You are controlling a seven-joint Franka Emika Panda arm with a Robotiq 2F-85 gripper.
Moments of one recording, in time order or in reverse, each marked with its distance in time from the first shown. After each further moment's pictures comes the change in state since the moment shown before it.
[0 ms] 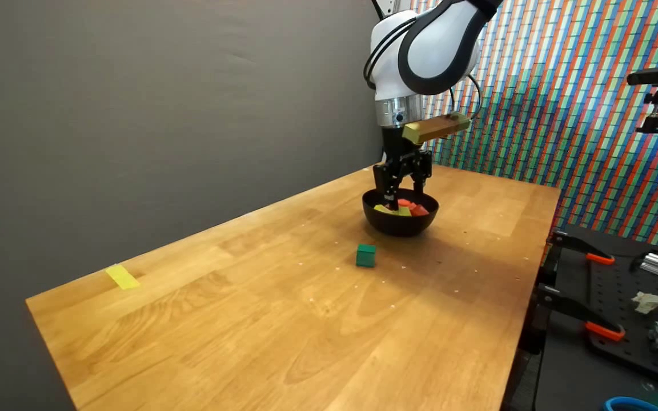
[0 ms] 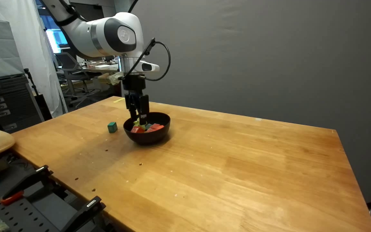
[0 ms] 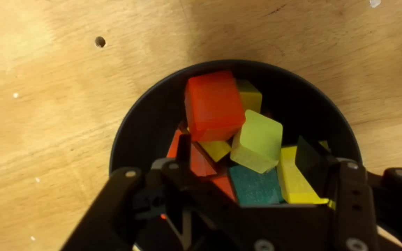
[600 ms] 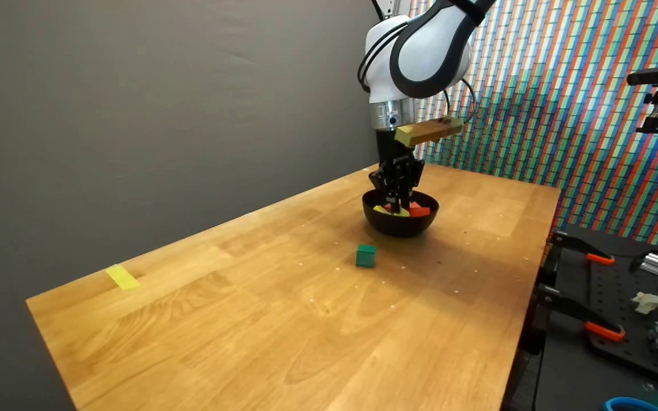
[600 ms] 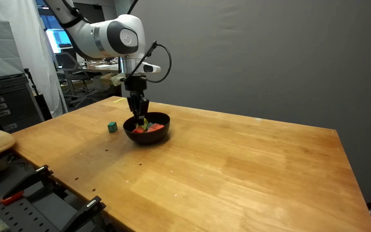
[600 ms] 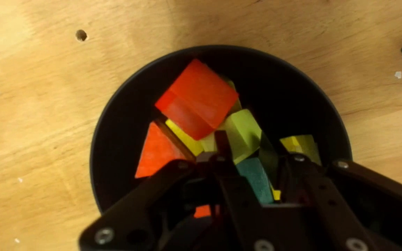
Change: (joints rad) arm -0.002 0.034 0.009 0.039 0.027 0.002 -0.002
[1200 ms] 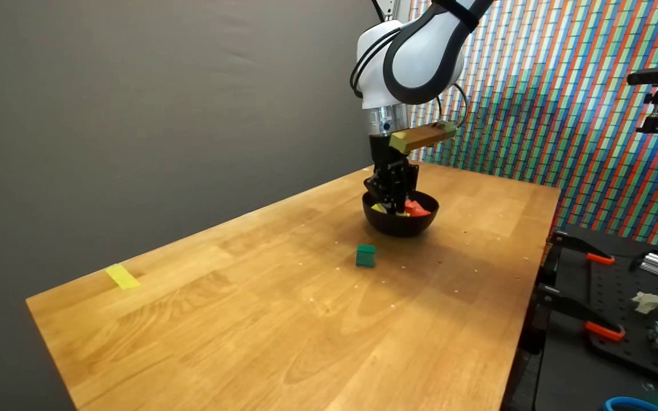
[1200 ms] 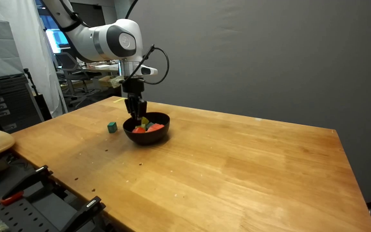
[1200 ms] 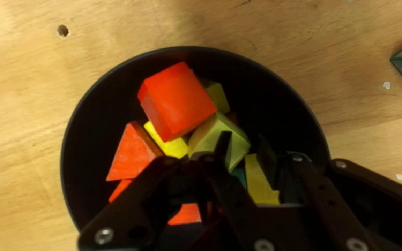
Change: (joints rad) arm 0.020 0.034 0.009 0.028 -0.016 -0.007 0.001
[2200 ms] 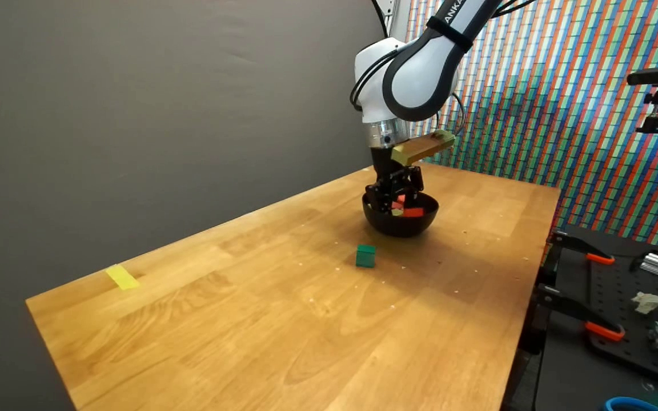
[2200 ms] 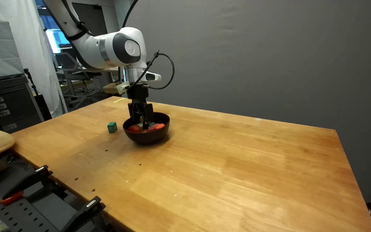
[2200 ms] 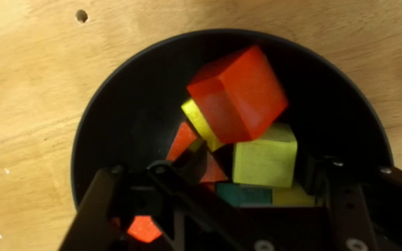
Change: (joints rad) arm 0.018 0.060 -0.037 0.027 -0.052 0.002 0.002
